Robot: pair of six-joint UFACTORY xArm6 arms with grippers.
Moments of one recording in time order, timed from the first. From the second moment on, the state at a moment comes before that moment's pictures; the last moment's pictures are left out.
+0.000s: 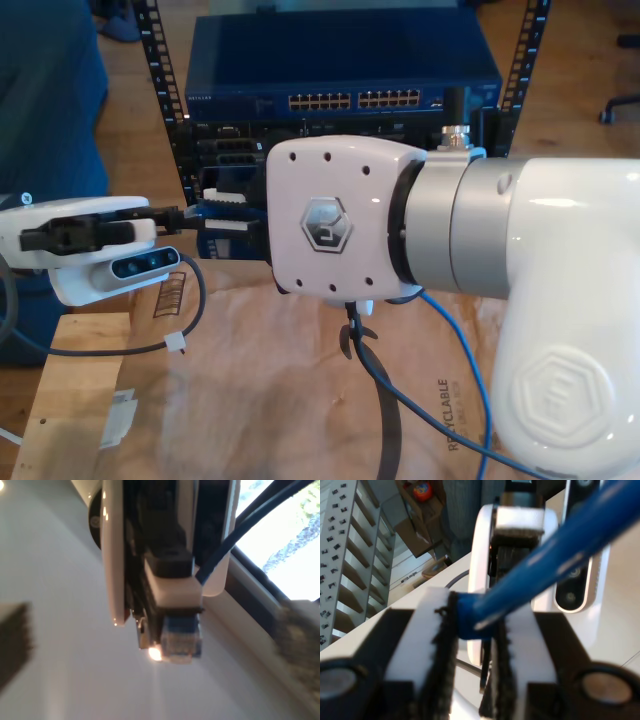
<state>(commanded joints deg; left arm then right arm) 28.4 0.7 -51.9 -74.9 136.4 -91.1 52.5 -38.2 -35.0 46.9 8.4 71.9</state>
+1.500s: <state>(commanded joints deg) 78.3 -19.6 -32.9 1.5 98.6 -26.6 30.2 -12.4 -32.3 37.8 -32.5 62.3</state>
